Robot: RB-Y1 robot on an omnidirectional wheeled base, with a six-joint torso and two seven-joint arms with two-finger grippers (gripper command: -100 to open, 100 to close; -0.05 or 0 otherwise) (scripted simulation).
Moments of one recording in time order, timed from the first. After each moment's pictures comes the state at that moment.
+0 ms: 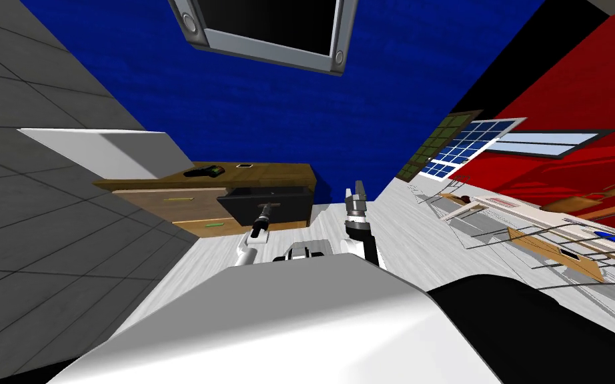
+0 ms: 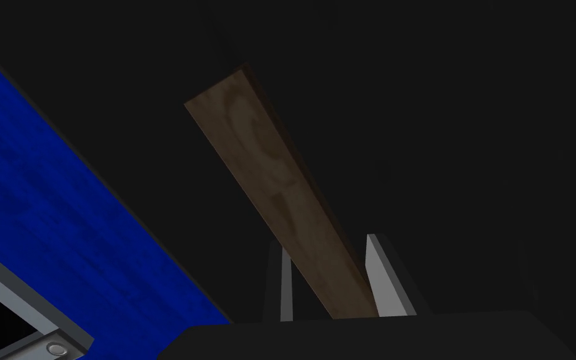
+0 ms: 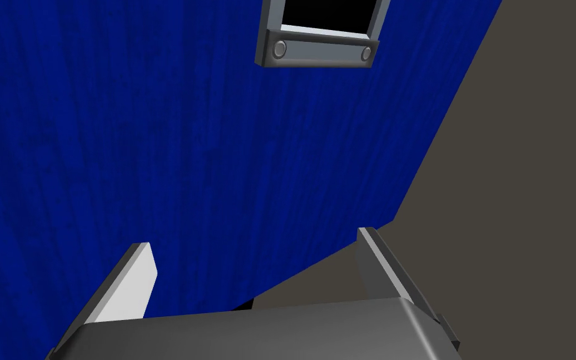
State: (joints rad) left arm -0.11 0.01 0.12 -1.23 -0.24 -0.20 -0.21; right arm 0.49 0.01 0.04 -2.33 -0.04 -0.35 0.15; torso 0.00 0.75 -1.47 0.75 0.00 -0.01
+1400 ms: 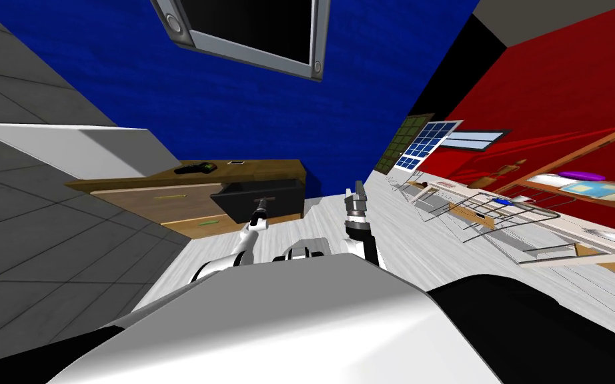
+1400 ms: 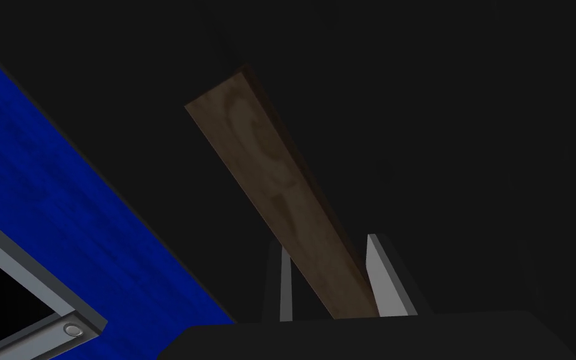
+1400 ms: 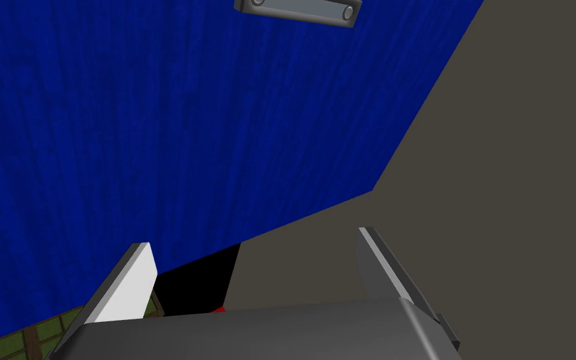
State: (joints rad) left arm -0.48 0.07 0.35 -0.73 -0.09 -0.38 -0.42; right arm 0.49 0.01 0.04 -2.33 -0.04 -0.35 0.15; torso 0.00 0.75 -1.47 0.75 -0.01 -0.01
